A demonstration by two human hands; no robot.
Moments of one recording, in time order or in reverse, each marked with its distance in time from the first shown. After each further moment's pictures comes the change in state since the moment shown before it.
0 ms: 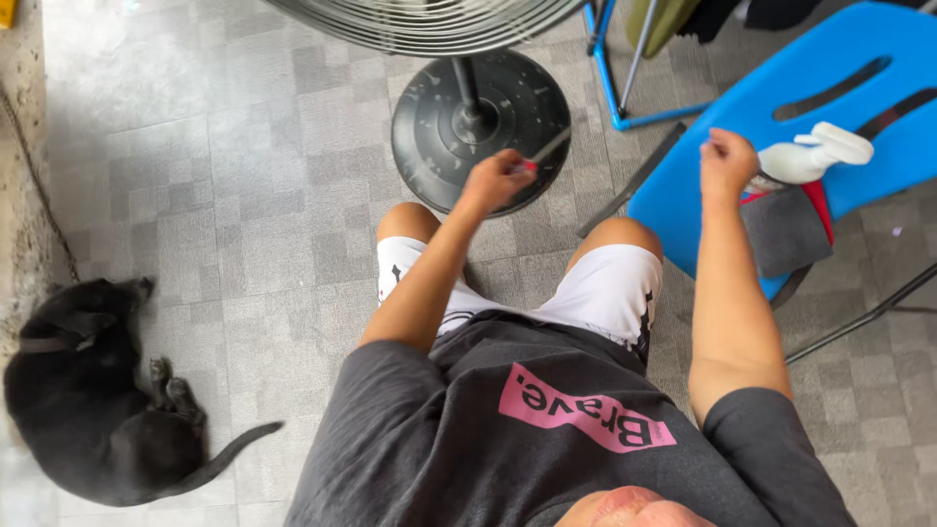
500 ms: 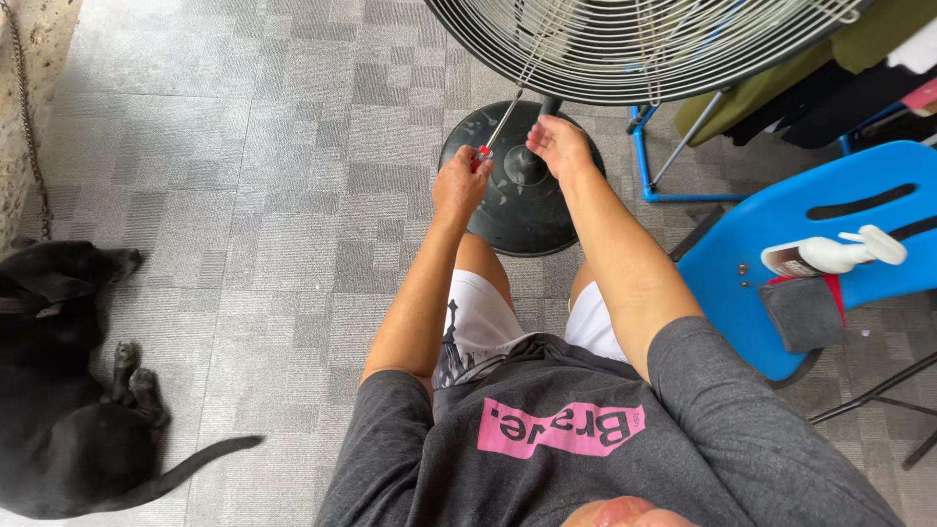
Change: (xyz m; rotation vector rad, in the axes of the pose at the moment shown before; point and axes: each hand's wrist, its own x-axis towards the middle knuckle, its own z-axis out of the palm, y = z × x) left_hand -0.051 -0.057 -0.210 0.172 0.520 -0.151; right_hand -0.025 -0.234 0.407 0.922 -0.565 0.888
